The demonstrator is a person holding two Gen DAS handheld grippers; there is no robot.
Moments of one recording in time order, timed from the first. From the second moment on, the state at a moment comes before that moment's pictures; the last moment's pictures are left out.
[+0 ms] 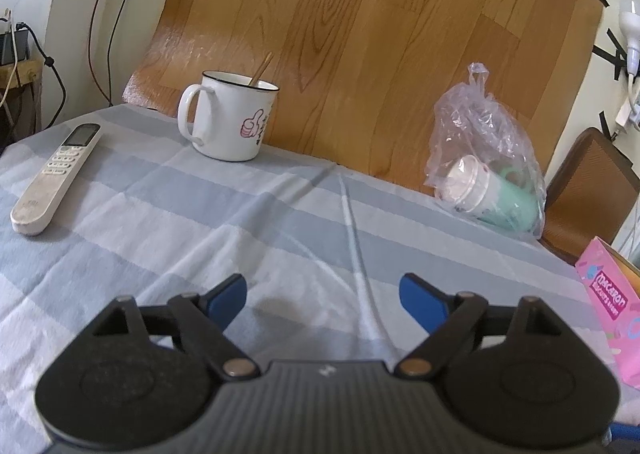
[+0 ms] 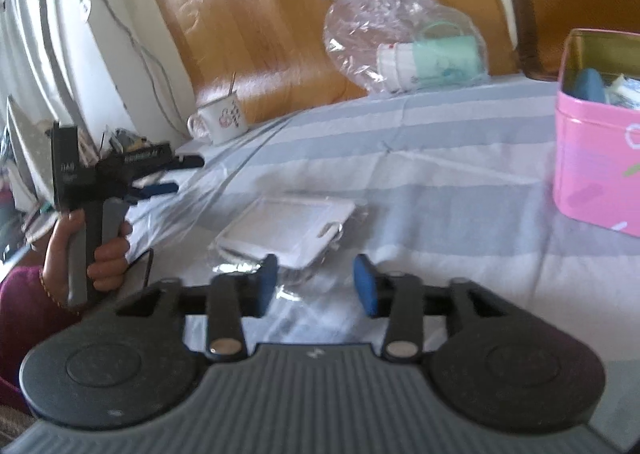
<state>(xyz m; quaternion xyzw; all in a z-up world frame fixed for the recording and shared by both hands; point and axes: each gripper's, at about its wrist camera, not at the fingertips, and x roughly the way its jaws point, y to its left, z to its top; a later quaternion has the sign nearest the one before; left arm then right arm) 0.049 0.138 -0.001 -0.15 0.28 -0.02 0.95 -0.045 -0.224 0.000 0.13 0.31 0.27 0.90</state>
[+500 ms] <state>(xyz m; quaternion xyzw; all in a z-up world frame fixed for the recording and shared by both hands) 0.050 0.136 -0.001 -0.14 0.28 -0.02 0.95 -0.042 -0.247 -0.010 0.19 0.31 0.27 0.89</state>
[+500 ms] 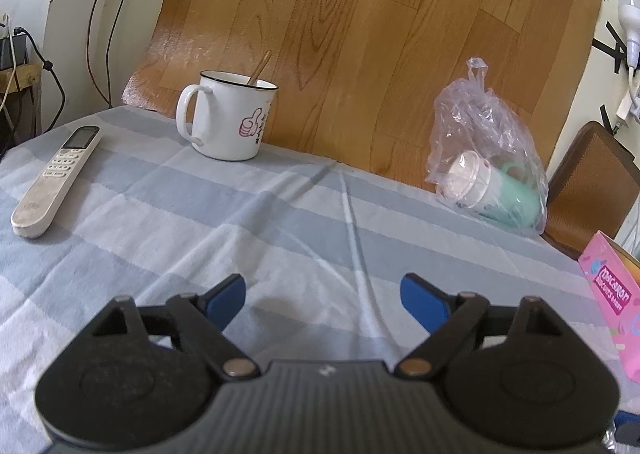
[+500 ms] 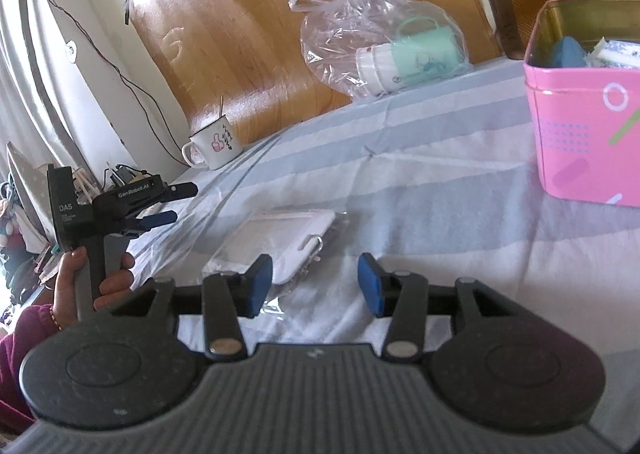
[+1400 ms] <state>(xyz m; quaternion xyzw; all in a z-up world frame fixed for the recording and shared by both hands) 0.052 0.137 -0.001 -0.15 0.29 -0.03 0.94 -0.045 -0.245 -0.009 0.18 0.30 0.26 0.90</state>
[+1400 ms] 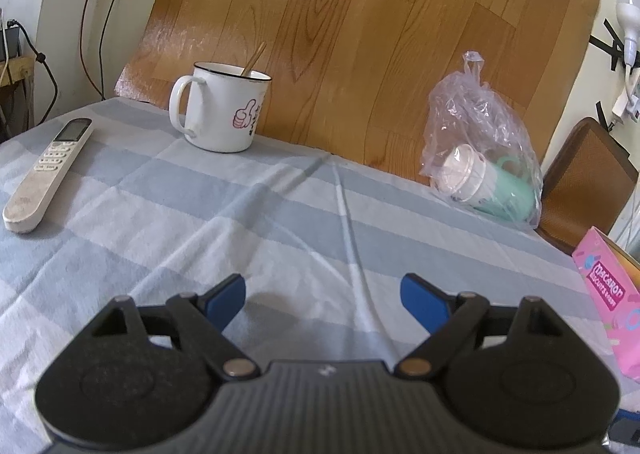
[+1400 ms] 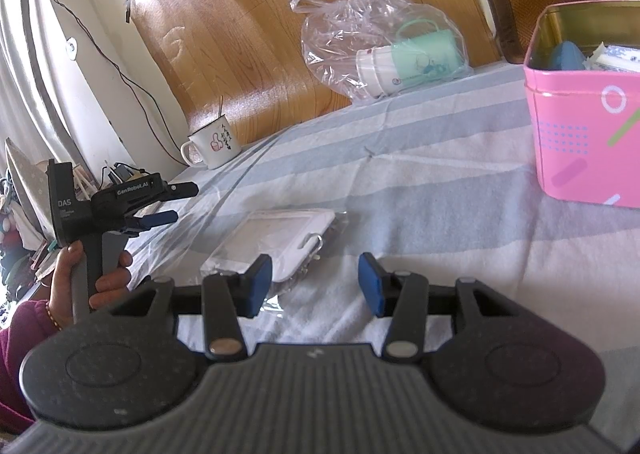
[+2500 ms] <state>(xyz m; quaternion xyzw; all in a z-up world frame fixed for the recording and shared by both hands) 0.051 0.136 0.000 -0.15 0.29 -0.05 0.94 -0.045 -0.243 -0.008 0.16 0.30 0.26 0.90</state>
